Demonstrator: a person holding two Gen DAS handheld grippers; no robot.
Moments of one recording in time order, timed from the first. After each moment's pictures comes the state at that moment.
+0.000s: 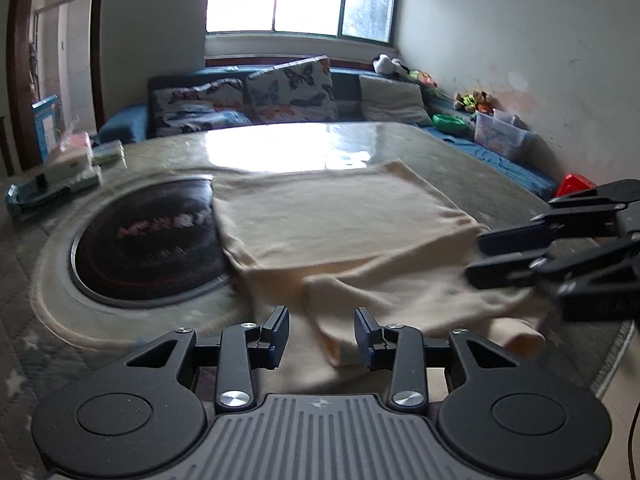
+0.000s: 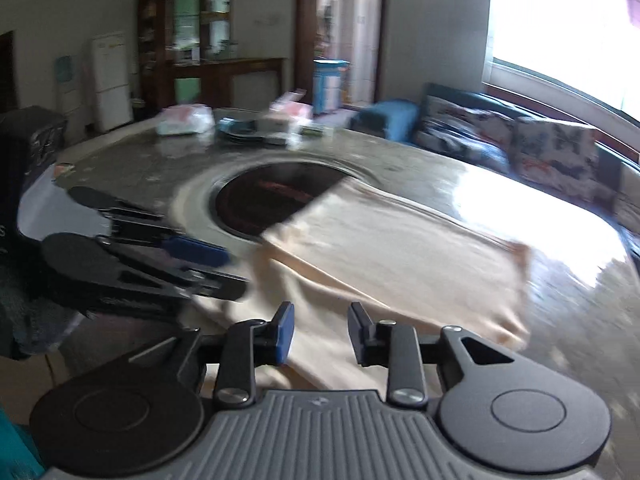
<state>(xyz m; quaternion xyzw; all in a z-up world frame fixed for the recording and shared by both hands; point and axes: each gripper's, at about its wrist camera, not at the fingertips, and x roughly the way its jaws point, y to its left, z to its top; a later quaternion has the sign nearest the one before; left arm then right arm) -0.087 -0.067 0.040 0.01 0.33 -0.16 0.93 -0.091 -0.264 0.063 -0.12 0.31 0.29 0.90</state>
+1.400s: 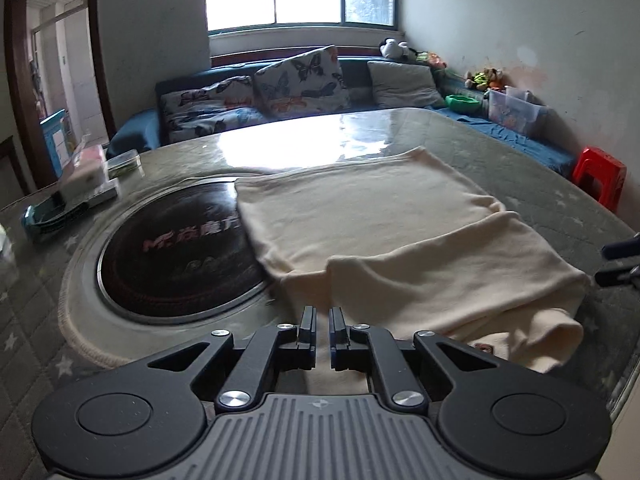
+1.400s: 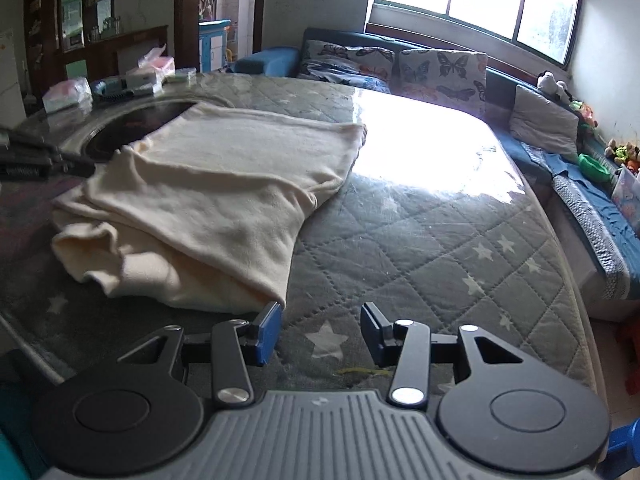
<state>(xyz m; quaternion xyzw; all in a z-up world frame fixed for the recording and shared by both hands) -0.073 -0.057 0.049 0.06 0.33 -0.12 0.93 -0.106 -0.364 0.038 -0.10 0.37 0.14 0.91</state>
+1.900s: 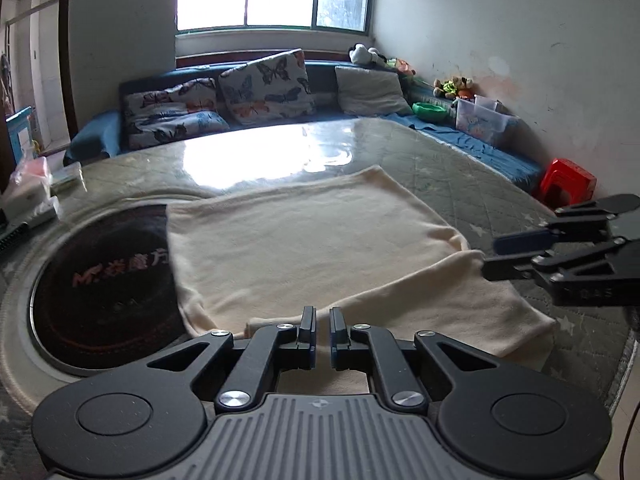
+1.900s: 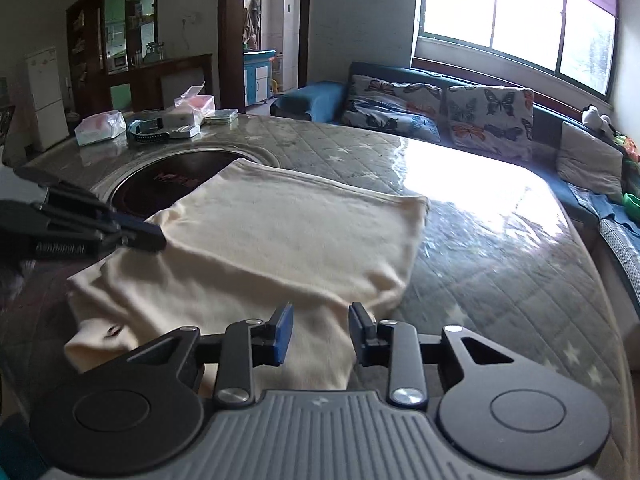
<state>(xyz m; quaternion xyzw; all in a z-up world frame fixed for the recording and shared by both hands) -0.033 -0.102 0.044 0.04 0.34 -0.18 0.92 -0.033 -0.316 0.044 -0.09 0.33 0.22 0.91</state>
